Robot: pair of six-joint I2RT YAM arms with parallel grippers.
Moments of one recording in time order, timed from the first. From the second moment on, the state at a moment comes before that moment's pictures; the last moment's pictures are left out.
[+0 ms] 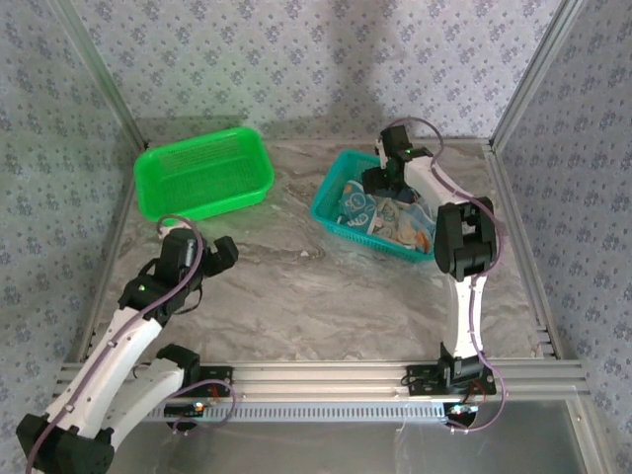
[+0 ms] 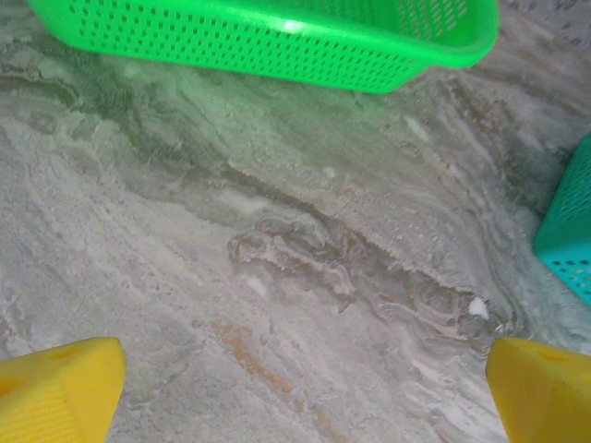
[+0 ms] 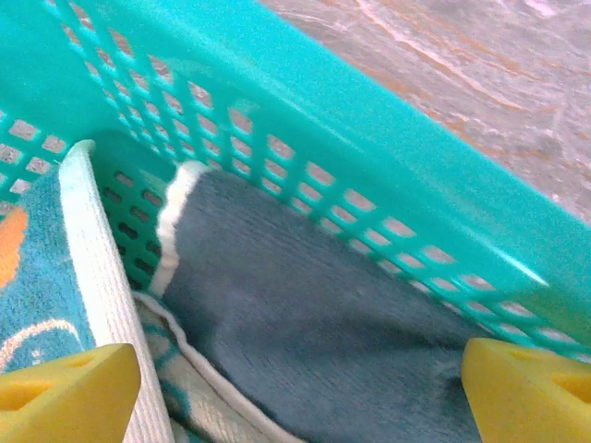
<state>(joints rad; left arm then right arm) -0.40 0.75 0.73 -0.71 -0.22 -0.68 0.24 2.12 1.77 -0.70 0.07 0.03</state>
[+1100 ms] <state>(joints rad) -0.40 0.74 0.72 -0.69 -0.20 -0.70 0.00 2.08 1.52 -0.60 0.01 0.48</state>
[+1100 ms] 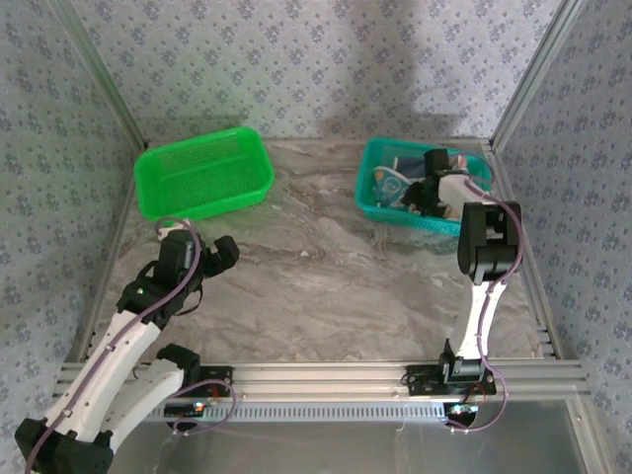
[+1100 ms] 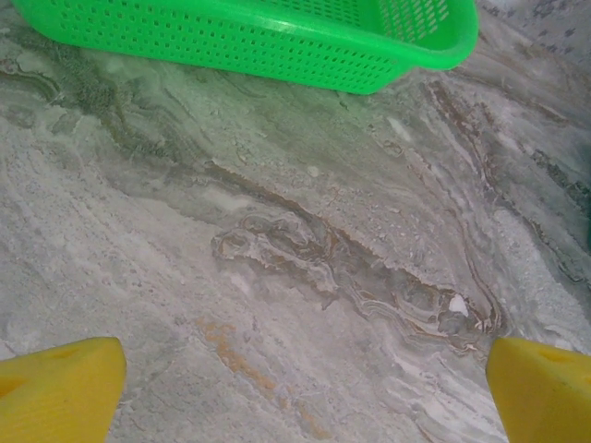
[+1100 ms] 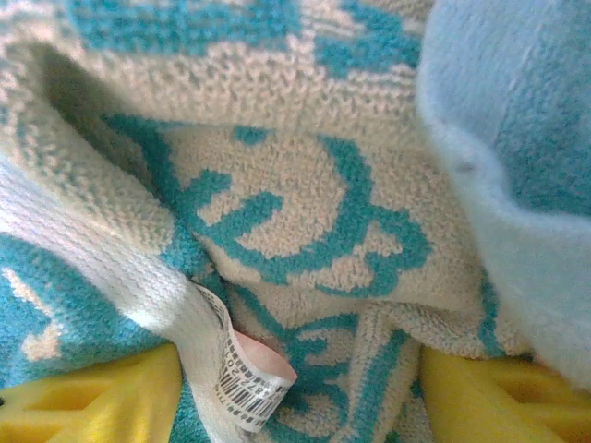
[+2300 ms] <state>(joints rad) -0.40 0.85 0.75 -0.69 -0.19 -0.66 -0.02 2.29 1.90 -0.77 0.07 0.34</state>
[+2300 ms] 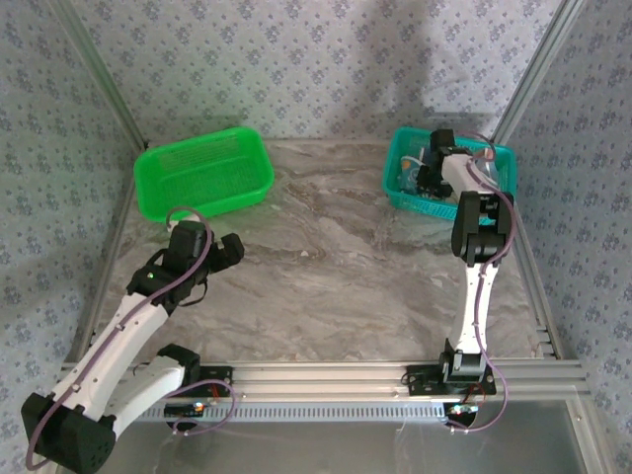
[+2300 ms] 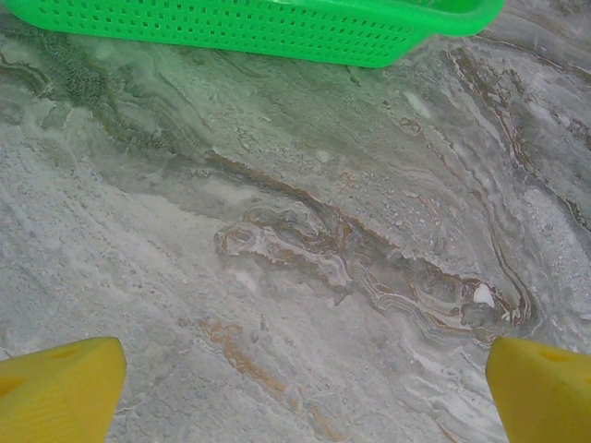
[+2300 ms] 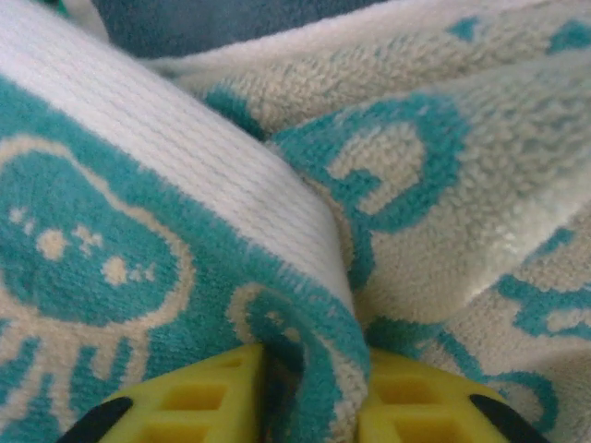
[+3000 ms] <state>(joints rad) -0.40 0.84 0.76 -0.68 -0.19 -0.66 0.07 1.77 1.84 -0.75 0.27 0.32</state>
